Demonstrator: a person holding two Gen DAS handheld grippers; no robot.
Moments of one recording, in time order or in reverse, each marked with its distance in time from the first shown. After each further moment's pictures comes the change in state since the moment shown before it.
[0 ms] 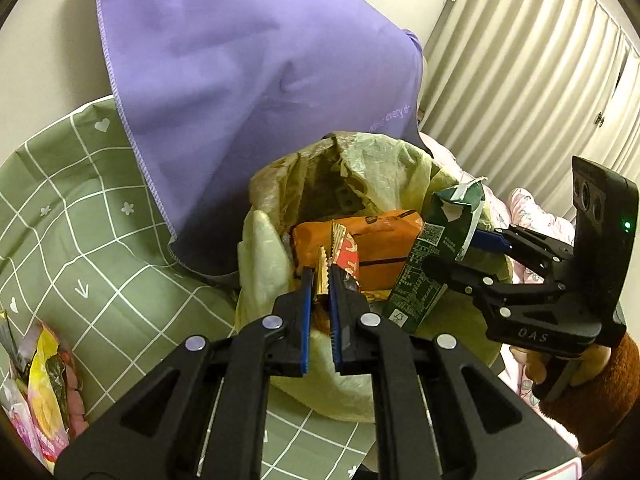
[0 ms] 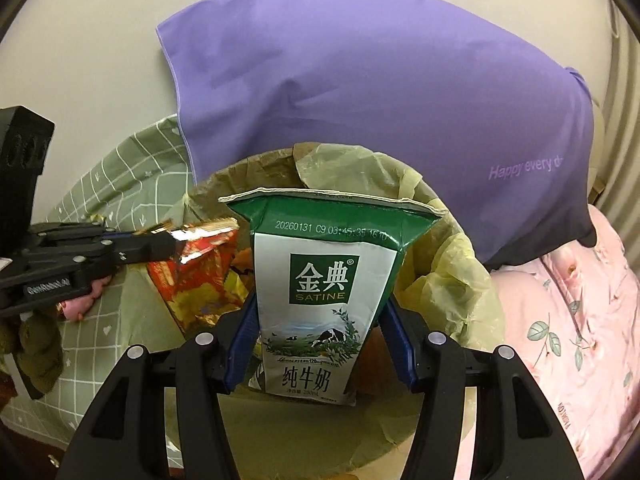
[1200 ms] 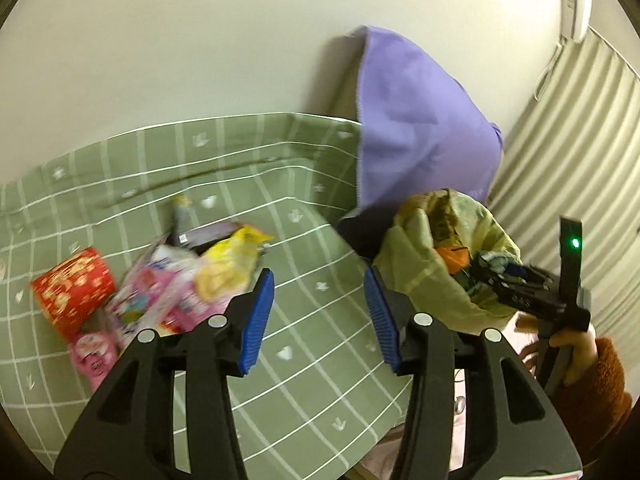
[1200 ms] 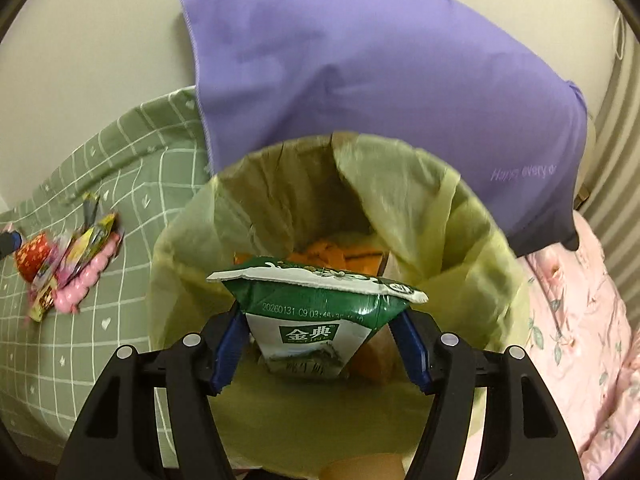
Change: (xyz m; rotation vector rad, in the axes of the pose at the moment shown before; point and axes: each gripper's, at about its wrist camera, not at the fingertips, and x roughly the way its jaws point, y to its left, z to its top) left arm -0.167 0.091 -0.100 -0.337 -0.213 0.221; right arm 0.008 0.046 -0.006 -0.053 0.070 -0.064
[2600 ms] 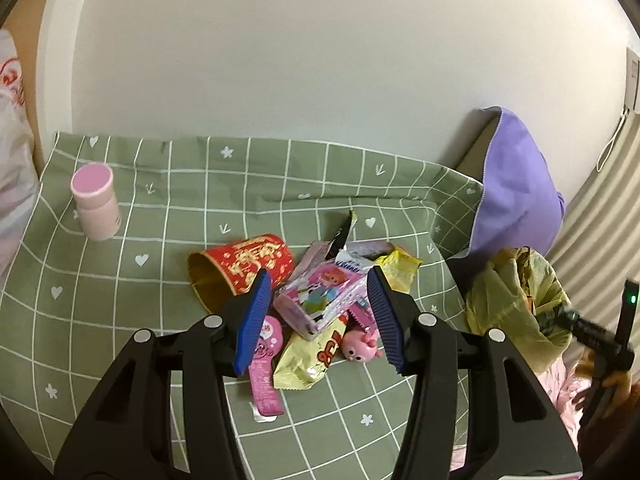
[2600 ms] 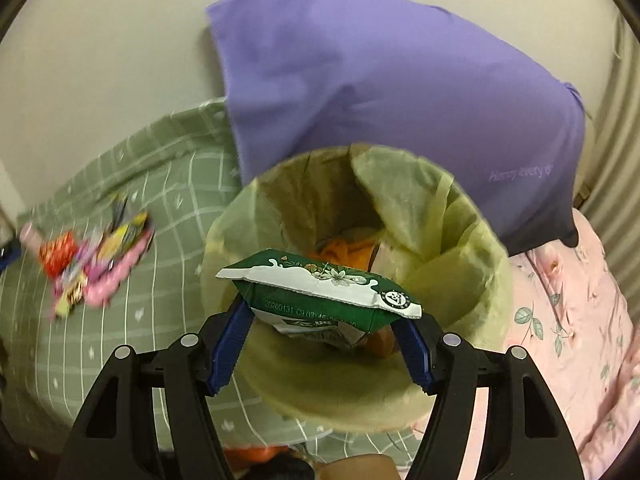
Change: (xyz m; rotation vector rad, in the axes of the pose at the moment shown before) left arm -0.069 0.121 -0.030 -0.214 -0.114 0.208; right arm -0.034 0.019 -0.008 -0.017 0.058 0.024
